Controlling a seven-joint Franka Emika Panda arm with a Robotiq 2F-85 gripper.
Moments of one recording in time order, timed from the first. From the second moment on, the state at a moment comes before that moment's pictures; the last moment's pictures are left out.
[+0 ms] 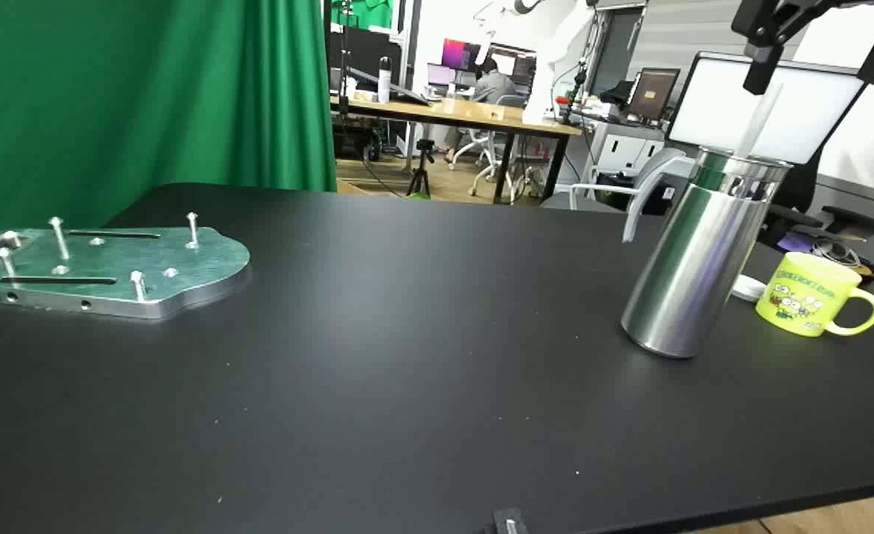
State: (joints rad) arm -0.13 -0.73 0.21 -2.82 -0.20 2.33 0.29
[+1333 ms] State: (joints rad) arm -0.16 -0.61 0.20 -2.74 -0.20 2.30 0.30
